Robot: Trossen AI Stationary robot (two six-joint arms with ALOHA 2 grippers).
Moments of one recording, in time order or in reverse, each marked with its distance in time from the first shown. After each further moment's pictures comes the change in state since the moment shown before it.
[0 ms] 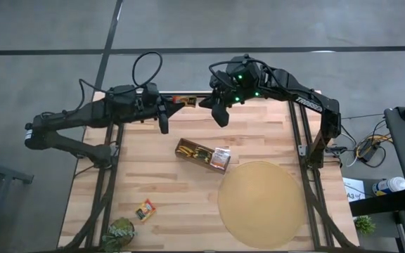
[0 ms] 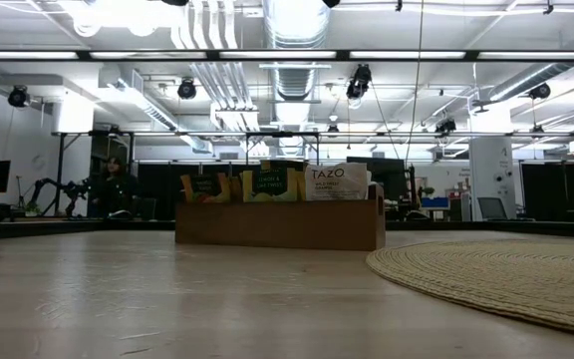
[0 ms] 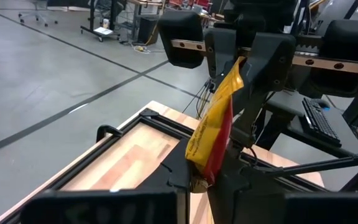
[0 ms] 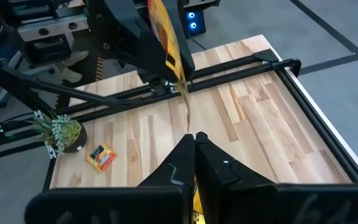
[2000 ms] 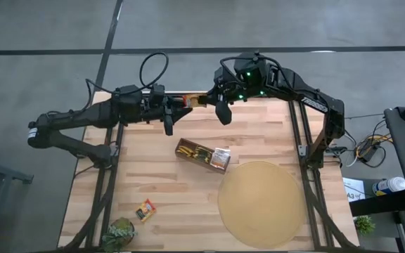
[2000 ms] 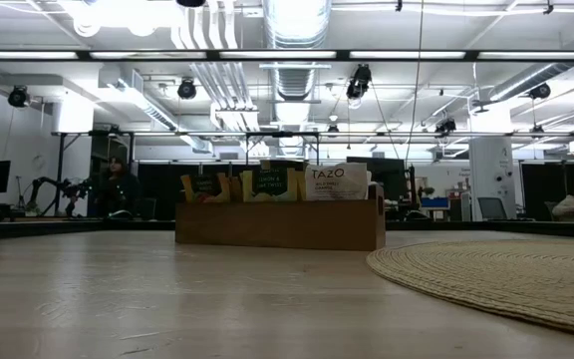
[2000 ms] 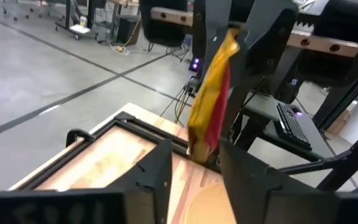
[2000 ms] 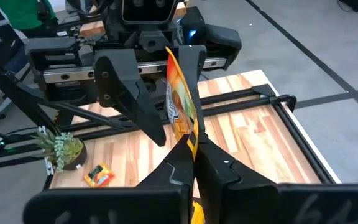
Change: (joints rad) left arm 0.001 0.054 0.000 0.100 0.084 -0.037; right arm 0.004 -0.038 -0.011 0.091 0.004 -0.047
